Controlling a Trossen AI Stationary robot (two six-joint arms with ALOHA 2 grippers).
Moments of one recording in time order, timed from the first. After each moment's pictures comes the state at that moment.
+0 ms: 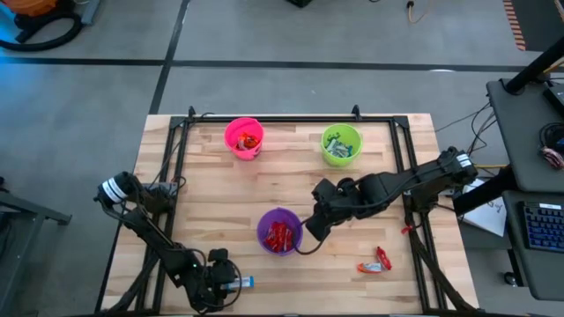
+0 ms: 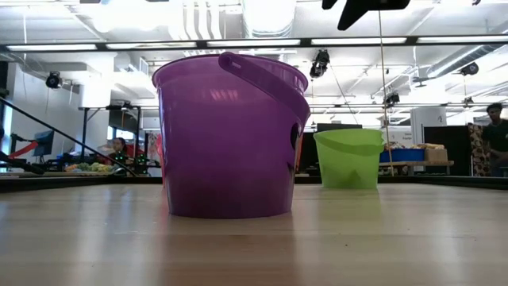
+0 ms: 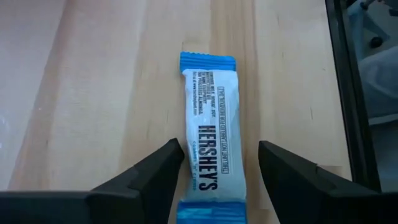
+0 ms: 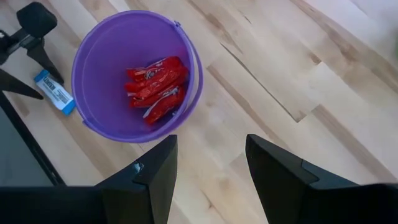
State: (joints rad) left arm -0.94 1.77 0.83 -0.07 -0.39 -0.98; right arm 0.32 1.66 1.65 -1.15 0.22 1.03
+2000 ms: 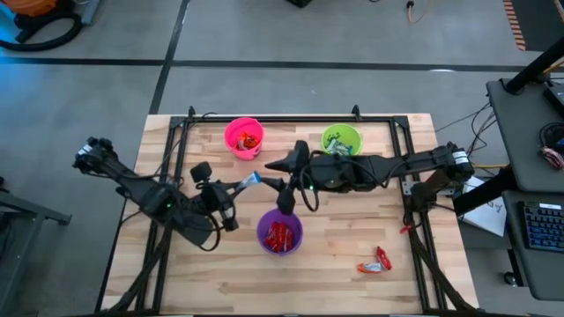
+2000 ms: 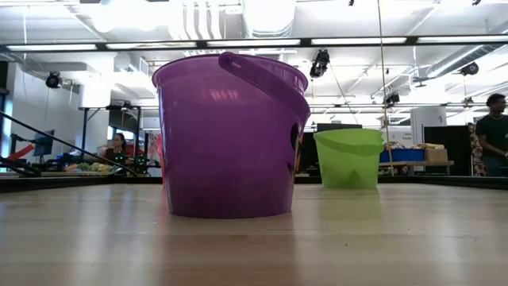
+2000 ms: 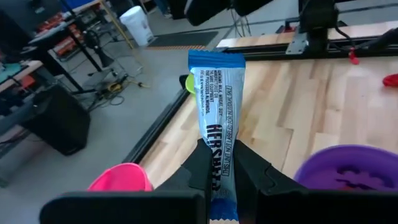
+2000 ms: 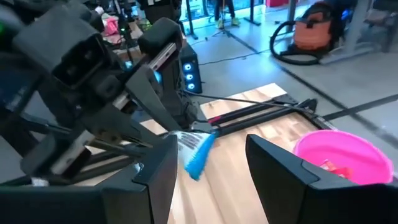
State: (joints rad) left arm -0.58 1.27 1.26 -0.80 -1.08 -0.44; right arm 0.16 1.67 1.63 -0.20 0.35 0.26
